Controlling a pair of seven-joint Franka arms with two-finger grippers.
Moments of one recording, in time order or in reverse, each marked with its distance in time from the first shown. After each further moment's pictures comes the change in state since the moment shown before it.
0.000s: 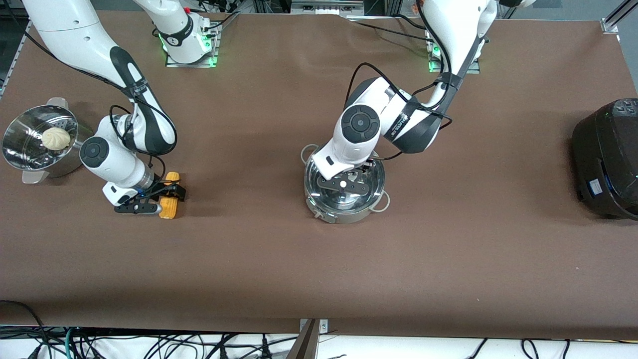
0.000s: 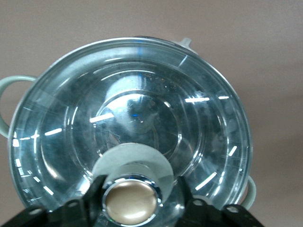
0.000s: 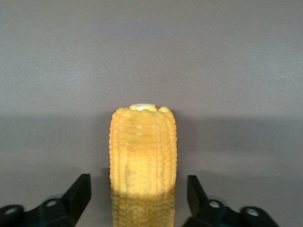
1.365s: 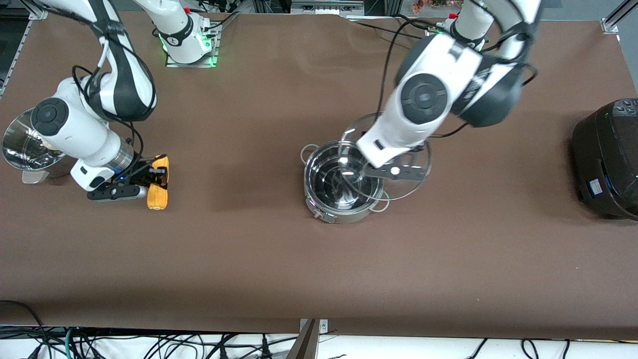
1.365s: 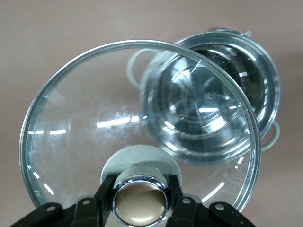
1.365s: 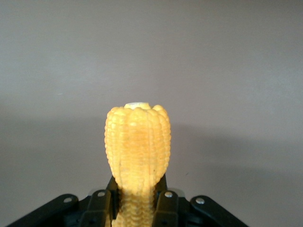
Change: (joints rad) left arm 0.126 -0.189 0.026 0.103 0.002 -0.428 0.058; right arm 0.004 -0.305 0.083 0.062 -0.001 -0.354 0.030
